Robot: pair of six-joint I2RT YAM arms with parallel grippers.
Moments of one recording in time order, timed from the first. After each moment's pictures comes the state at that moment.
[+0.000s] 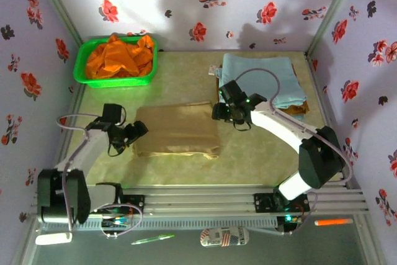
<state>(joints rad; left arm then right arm) -0.10 1.23 0.66 -0.64 0.21 -0.67 0.64 1.54 1.11 -0.66 0.01 0.71</state>
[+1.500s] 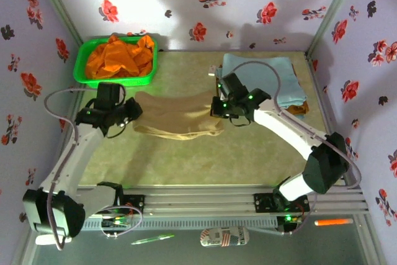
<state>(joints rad) -0.23 1.12 1.03 -0.76 0.17 -0.67 0.66 1.49 1.29 -0.74 -0.09 0.68</state>
